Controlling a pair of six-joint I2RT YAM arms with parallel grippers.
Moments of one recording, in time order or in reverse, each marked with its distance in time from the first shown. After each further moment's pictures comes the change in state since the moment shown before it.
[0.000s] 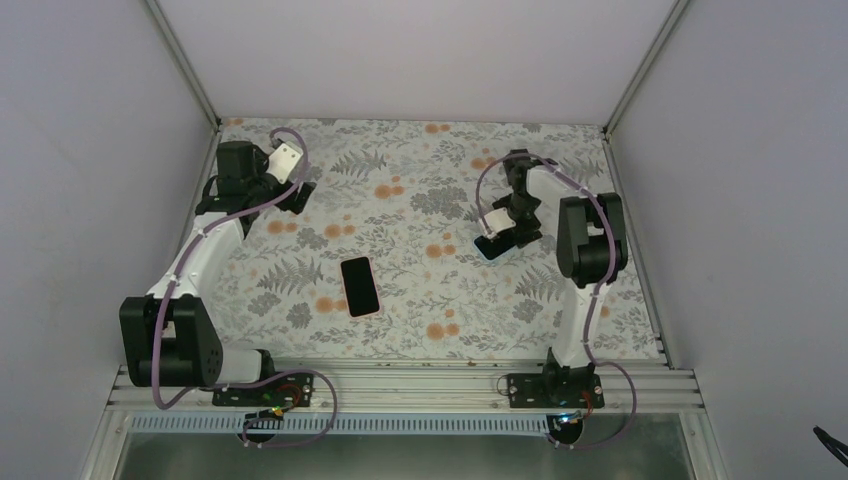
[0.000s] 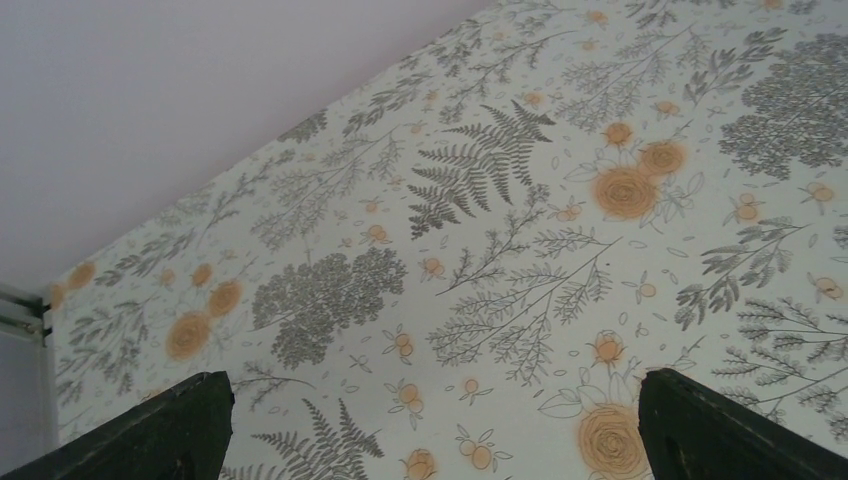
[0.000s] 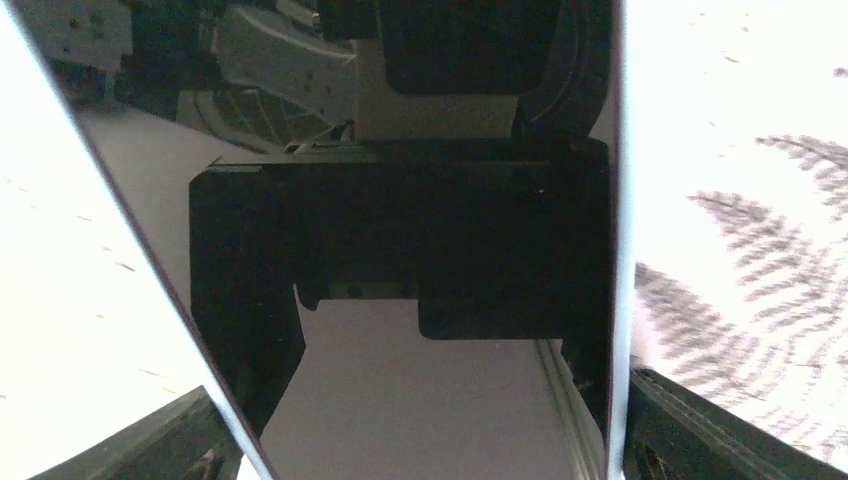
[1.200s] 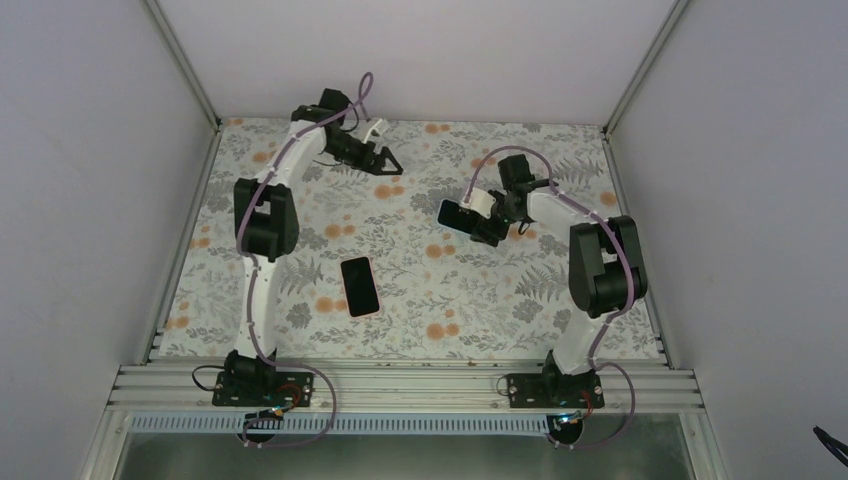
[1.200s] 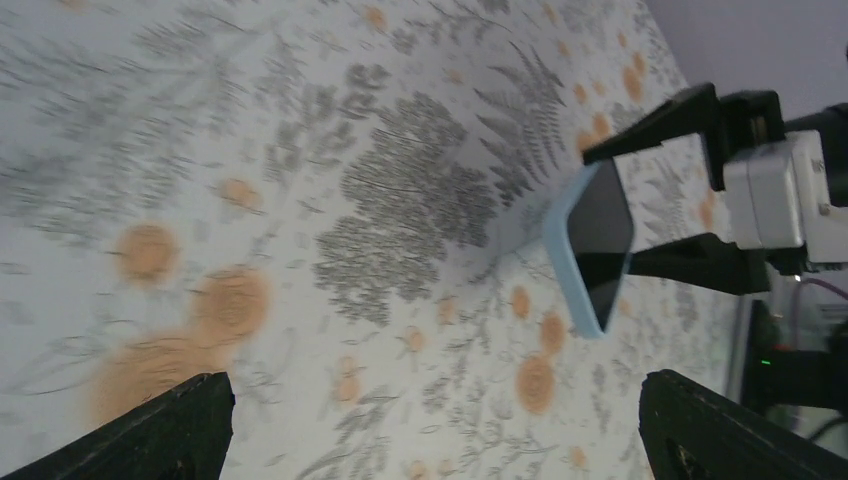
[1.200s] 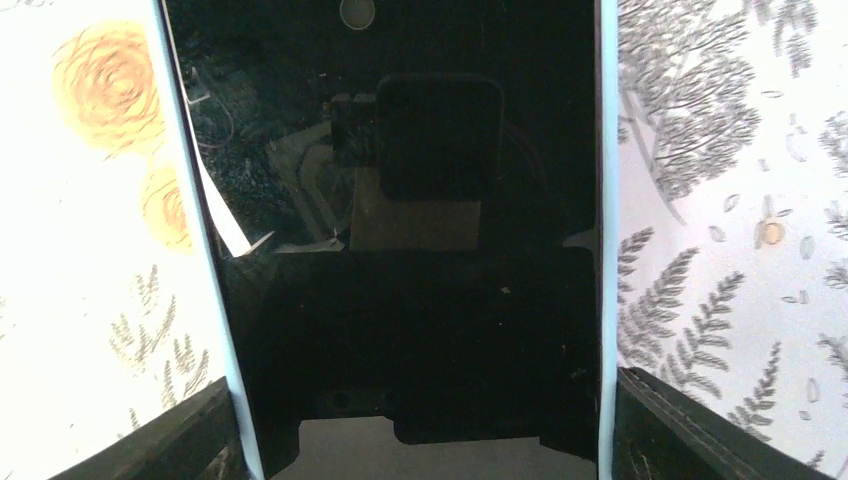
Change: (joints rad) left arm -0.224 1.036 1.246 -0.784 0.547 -0.240; right arm 0.083 -0.275 -0.318 0.382 -0.359 0.901
